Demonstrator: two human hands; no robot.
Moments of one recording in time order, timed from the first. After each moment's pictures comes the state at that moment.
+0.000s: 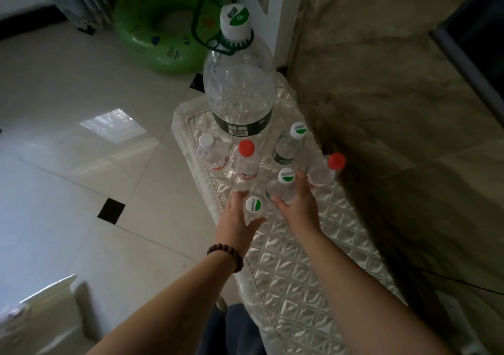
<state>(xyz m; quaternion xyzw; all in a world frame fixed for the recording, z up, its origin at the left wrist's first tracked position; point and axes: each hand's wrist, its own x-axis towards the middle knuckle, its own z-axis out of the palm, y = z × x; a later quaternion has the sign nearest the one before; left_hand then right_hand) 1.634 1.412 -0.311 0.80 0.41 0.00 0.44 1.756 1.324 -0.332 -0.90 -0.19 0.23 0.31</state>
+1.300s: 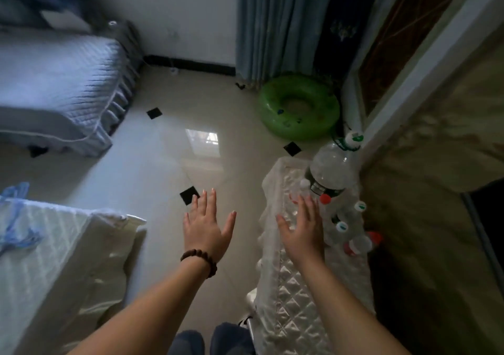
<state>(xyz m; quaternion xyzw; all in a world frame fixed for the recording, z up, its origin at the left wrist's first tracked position) 1.417 1.415 -0.107 0.71 0.66 0.11 0.21 1.605 1.349 -0.101 -0.82 -0.48 0.19 0.24</state>
